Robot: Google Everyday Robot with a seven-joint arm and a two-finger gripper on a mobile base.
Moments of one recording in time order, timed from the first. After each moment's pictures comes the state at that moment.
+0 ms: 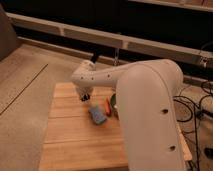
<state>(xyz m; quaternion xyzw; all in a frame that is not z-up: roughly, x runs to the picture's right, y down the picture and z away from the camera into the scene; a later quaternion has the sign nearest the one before) -0.125 0.048 0.863 -0.20 0.07 0.53 0.82</state>
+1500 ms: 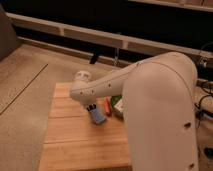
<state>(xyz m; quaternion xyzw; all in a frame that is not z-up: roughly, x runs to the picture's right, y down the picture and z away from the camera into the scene) -0.083 0.093 0.825 -0.15 0.12 0.56 0.81</state>
